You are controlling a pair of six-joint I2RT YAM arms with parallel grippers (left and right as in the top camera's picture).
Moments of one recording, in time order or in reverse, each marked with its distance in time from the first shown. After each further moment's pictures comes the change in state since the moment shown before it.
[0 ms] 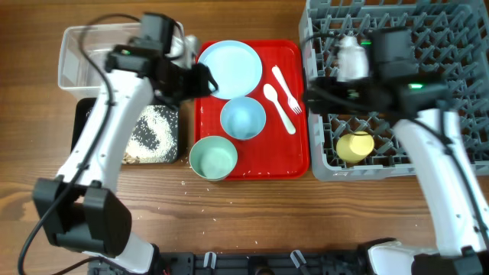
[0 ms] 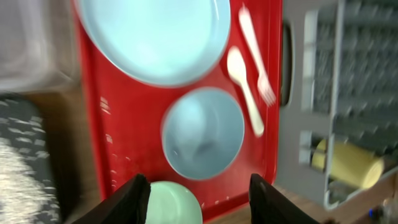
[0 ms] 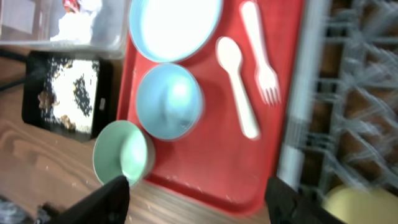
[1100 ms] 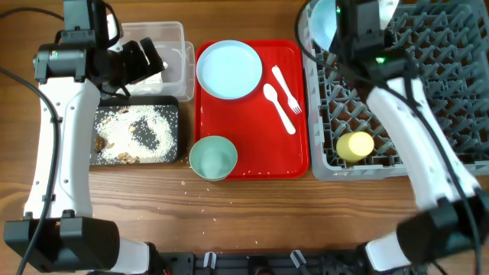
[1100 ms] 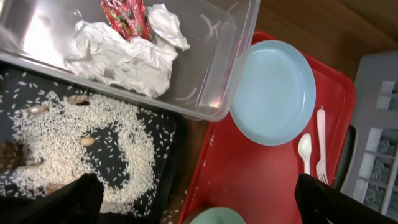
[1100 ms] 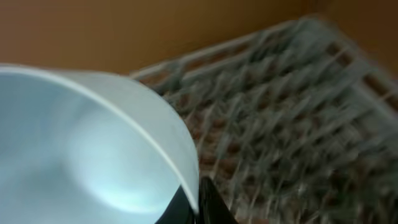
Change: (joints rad) left arm 0.197 -0.094 0.086 -0.084 -0.274 -0.120; right arm 0.005 0.227 0.116 0.421 0.967 0.165
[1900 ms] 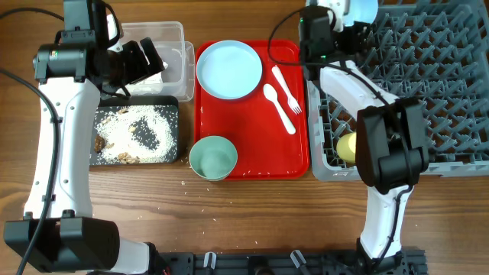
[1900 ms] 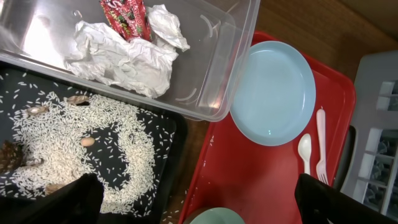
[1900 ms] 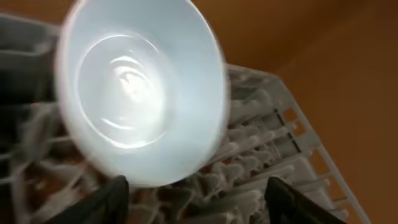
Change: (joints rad) left arm 0.000 0.000 0.000 0.000 0.000 0.000; right arm 0.024 0.463 -0.019 0.593 0.348 -0.591
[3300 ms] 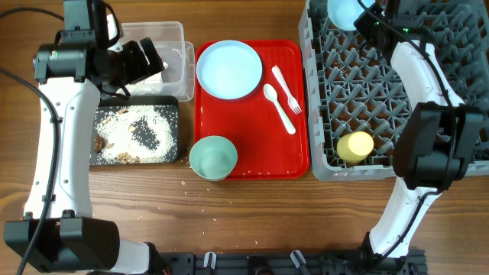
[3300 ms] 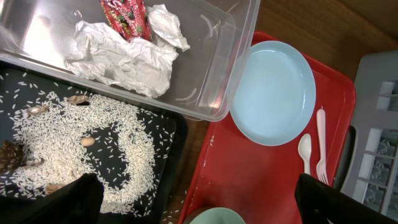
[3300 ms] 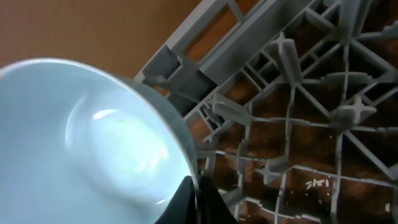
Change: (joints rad) left arm 0.000 0.000 0.000 0.000 0.000 0.000; right arm -0.363 -0.024 0.187 -0.327 -1.055 0.880
